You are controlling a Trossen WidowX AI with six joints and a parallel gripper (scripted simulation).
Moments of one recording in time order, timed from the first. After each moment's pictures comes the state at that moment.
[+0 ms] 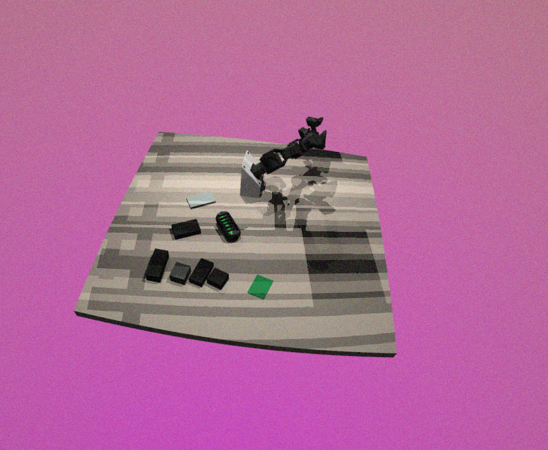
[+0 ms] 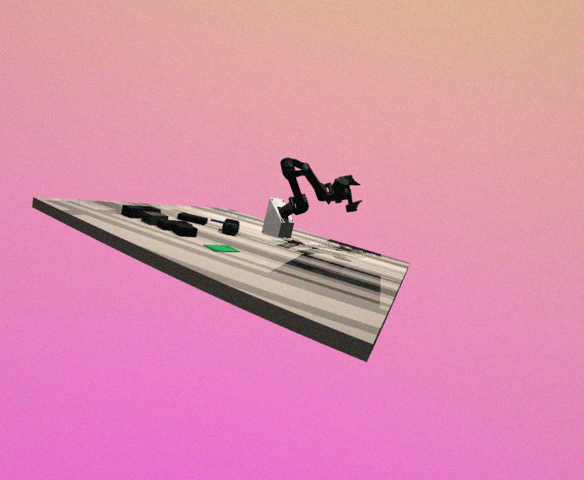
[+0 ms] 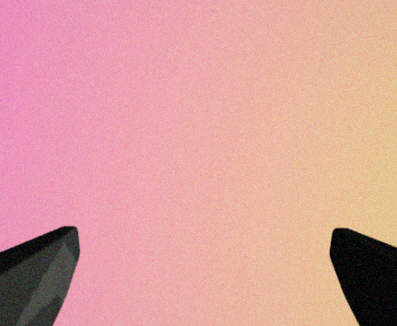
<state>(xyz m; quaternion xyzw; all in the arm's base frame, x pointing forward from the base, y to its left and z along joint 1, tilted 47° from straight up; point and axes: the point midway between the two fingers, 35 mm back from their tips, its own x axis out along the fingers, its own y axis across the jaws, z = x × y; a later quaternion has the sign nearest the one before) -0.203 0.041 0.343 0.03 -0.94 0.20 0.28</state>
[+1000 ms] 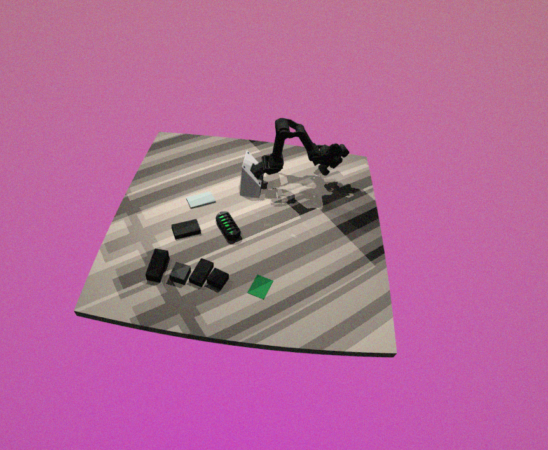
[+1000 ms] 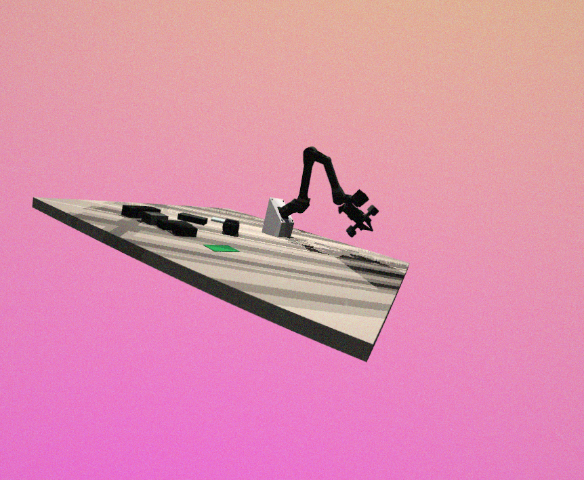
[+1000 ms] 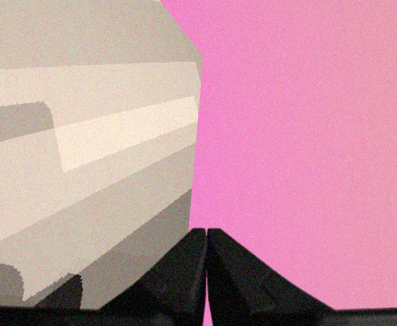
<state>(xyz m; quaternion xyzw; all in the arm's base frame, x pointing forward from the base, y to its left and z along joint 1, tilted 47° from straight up) -0.170 0.232 0.332 -0.24 -0.76 0.53 0.29</state>
